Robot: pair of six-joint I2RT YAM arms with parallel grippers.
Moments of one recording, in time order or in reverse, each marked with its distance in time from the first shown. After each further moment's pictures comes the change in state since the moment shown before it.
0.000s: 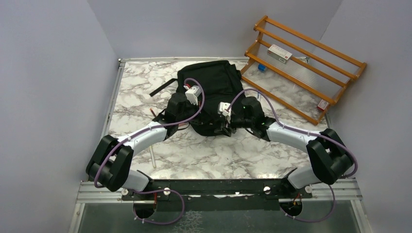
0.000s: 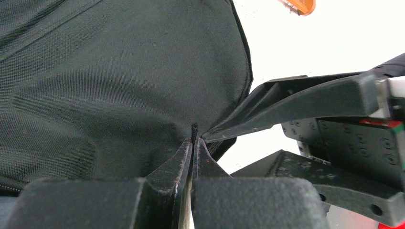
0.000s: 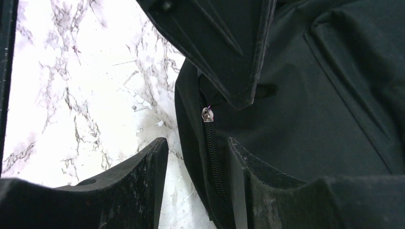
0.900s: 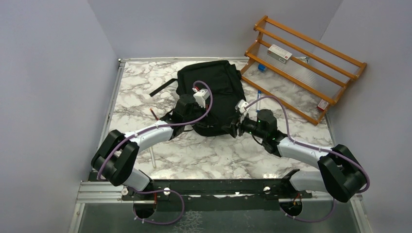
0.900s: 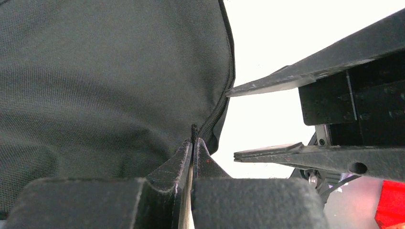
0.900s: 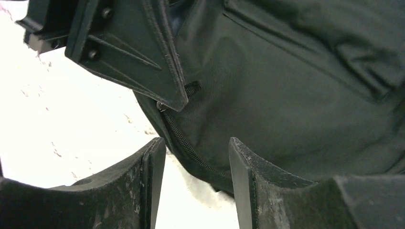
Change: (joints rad) left arm -0.080 0.066 0.038 -0.020 -0.020 -0.015; right arm -0.025 -0.185 -0.281 0.327 0.291 0.433
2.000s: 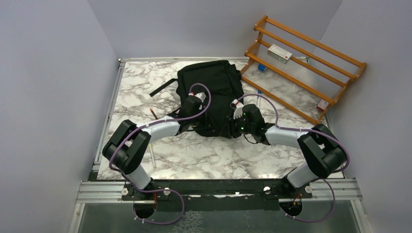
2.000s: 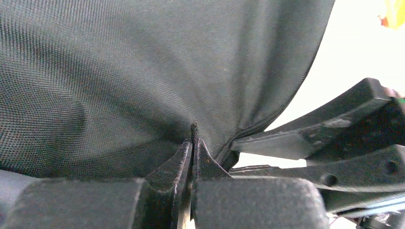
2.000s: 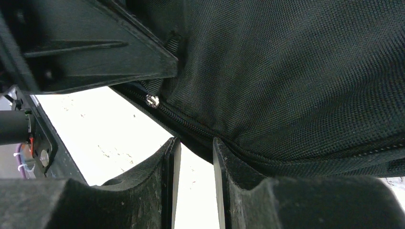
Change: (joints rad) left arm -0.004 0.161 0.071 -0.173 -0.183 -0.226; right arm -0.002 0.277 0.171 -0.283 -0.014 0.417
